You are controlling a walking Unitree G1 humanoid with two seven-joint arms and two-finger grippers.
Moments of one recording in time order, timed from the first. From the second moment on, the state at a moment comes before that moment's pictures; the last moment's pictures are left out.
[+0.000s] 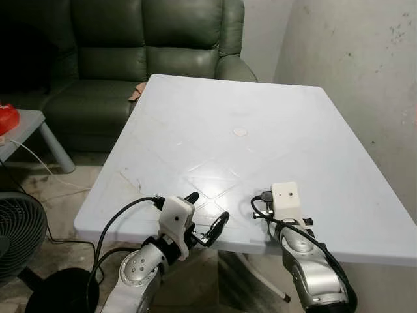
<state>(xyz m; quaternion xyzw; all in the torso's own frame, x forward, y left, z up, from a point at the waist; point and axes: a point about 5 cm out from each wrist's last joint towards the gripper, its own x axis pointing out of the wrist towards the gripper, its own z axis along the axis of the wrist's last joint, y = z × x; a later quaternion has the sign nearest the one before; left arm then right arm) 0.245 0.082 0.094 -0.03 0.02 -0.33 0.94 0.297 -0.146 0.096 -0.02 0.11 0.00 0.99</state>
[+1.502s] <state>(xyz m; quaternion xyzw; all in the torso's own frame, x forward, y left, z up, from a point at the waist) 0.347 0.148 0.161 -0.09 -0.07 -0.15 0.98 0.288 -0.177 0.153 0.05 -0.10 0.02 0.99</state>
